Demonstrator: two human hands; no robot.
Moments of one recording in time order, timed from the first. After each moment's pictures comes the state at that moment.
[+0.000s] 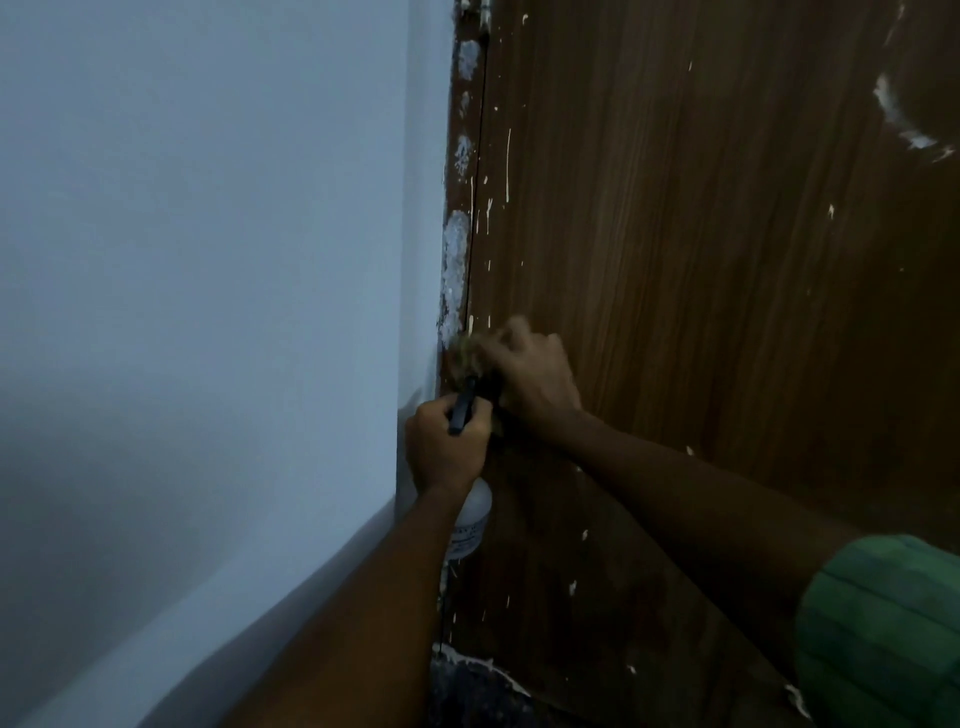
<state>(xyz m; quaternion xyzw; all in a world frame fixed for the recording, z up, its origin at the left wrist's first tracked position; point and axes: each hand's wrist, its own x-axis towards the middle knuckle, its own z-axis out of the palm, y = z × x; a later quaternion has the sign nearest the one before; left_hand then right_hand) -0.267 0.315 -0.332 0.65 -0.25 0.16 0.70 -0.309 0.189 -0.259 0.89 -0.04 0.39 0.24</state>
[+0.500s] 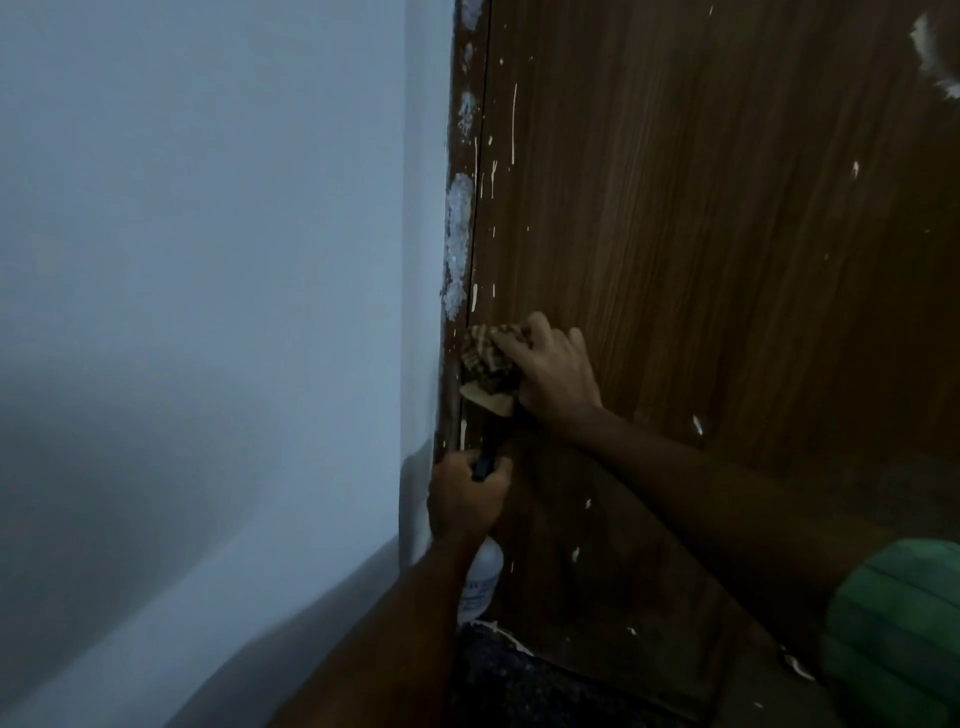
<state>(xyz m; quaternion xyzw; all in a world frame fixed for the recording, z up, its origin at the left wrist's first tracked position) -0.284 0.314 -0.421 0.74 -0.23 0.02 0.63 -0.324 0.176 -0.292 0.89 -0.08 0.39 0.22</state>
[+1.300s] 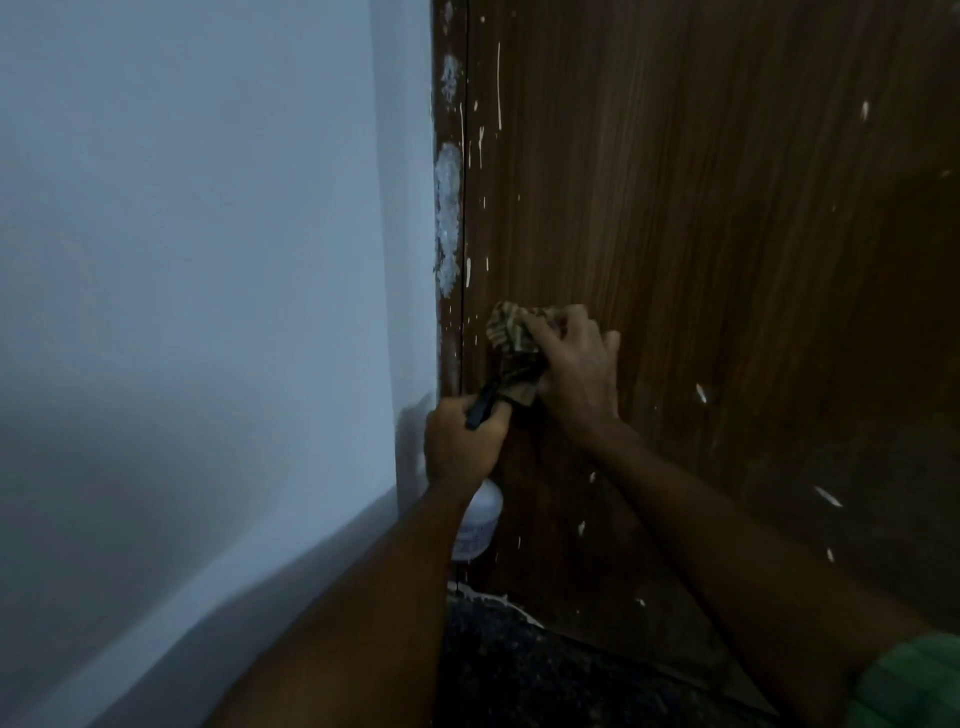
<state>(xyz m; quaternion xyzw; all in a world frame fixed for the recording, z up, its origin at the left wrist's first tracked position) -0.285 0.318 -0.387 0.70 -0.27 0.05 0.67 -0.354 0.173 -0.326 0.87 -0.14 0.45 0.13</state>
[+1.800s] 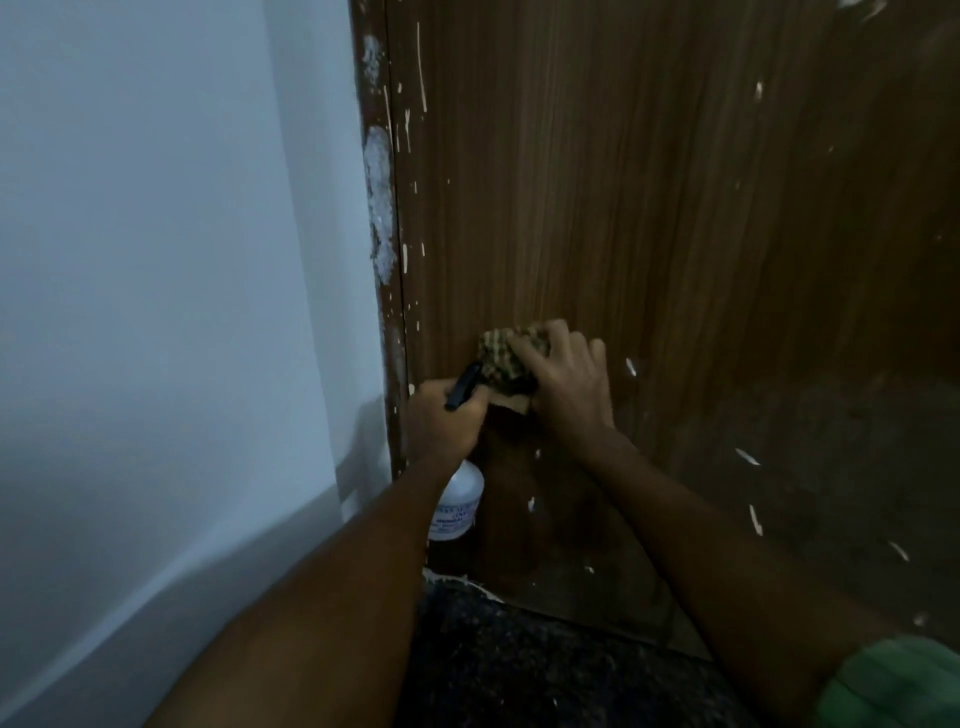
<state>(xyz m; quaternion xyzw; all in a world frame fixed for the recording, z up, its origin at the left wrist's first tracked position) -0.308 0.286 -0.385 0.70 -0.31 0.03 0.65 -0.414 0.144 -0.355 0.86 -0.17 0.43 0.20</state>
